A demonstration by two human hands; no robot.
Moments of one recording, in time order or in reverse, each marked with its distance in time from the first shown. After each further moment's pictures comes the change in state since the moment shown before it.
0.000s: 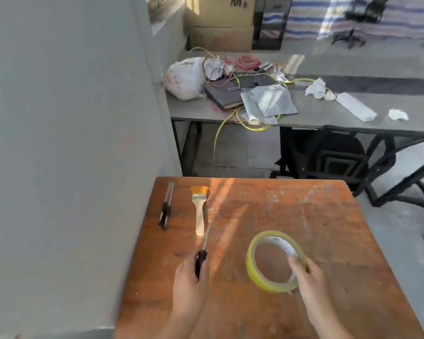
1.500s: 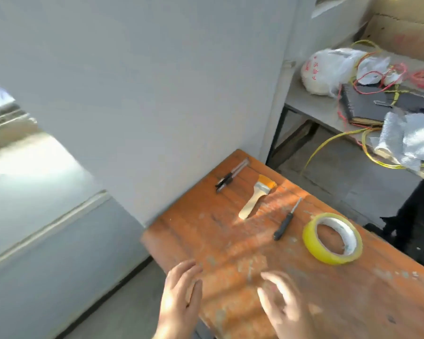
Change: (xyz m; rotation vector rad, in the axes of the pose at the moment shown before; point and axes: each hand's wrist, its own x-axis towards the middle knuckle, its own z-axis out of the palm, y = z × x) left_hand -0.074 -0.032 0.061 0.093 0.670 -0.032; right_hand 0.062 0.004 0.016 -0.449 -0.706 -0.885
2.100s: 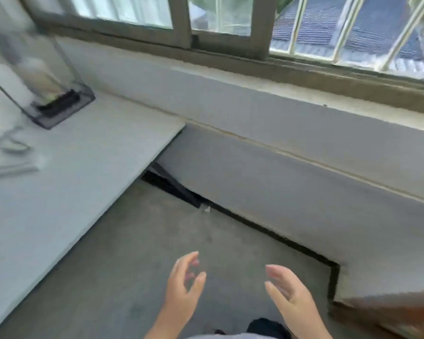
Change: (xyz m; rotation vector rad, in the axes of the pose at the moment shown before) left_hand -0.396 -0.108 -0.272 -0.332 1.045 -0.784; right_hand -0.255 -0.187 0.282 0.007 -1.412 -0.224
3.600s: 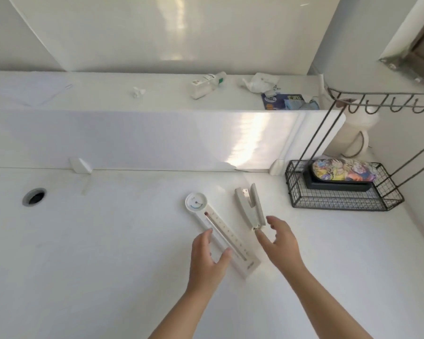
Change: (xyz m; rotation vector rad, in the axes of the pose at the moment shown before) left_hand 0.346 -0.097 -0.522 -0.099 1.021 -0.459; right_hand 0.451 -0.363 0.647 -0.644 -0.698 -0.505
